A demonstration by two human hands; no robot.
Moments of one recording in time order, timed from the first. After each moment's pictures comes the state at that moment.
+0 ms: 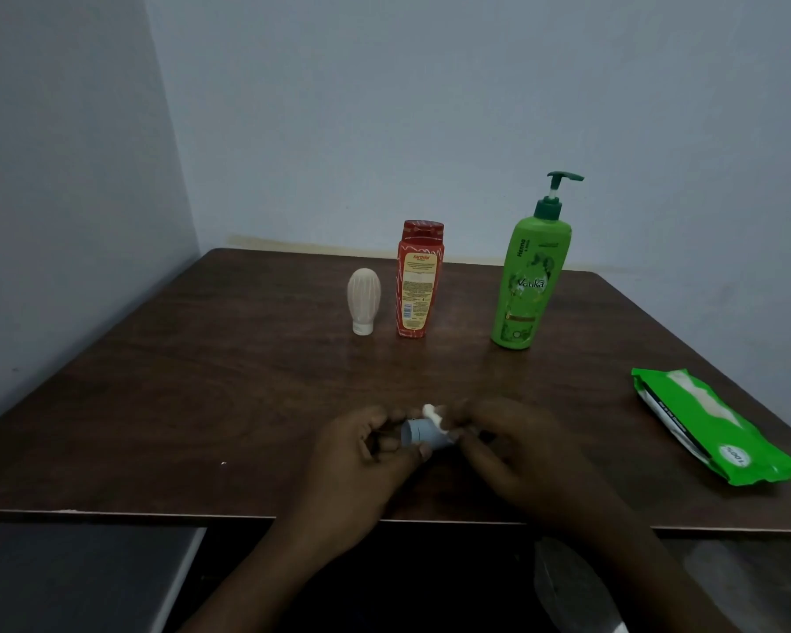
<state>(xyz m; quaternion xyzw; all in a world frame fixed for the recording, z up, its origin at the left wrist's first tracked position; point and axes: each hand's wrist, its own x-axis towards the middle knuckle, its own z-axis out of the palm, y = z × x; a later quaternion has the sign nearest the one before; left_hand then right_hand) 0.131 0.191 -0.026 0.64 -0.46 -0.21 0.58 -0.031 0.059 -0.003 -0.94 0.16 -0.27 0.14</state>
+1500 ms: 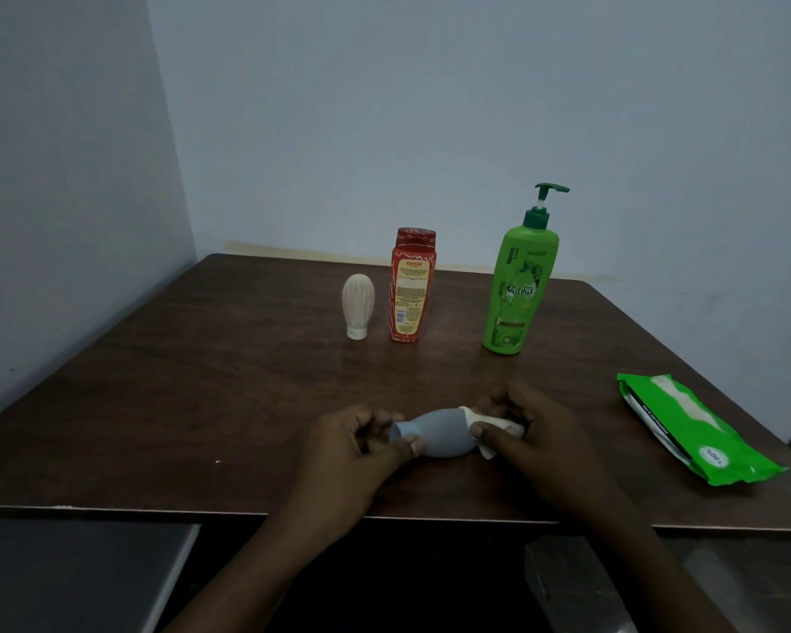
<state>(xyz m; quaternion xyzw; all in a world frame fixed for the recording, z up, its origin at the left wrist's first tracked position) 0.130 0.187 -0.023 0.68 -0.41 -0.21 0.57 -0.050 0.036 -0.010 -0.87 0.30 -0.31 0.25</state>
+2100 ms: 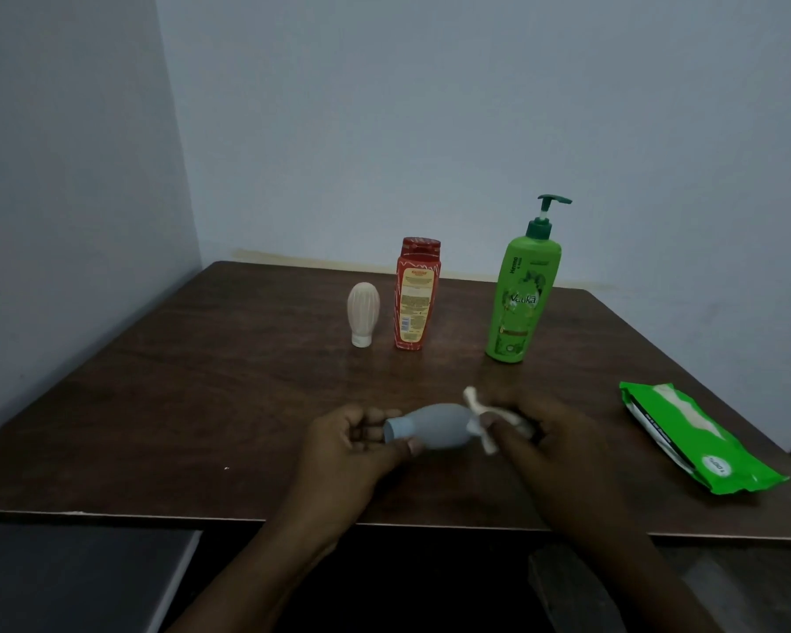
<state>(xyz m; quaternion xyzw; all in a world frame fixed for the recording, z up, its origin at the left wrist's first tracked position) 0.134 0.191 -0.014 0.62 -0.31 -0.32 0.64 -0.047 0.076 0.015 -0.84 0.30 -0.40 0.21</state>
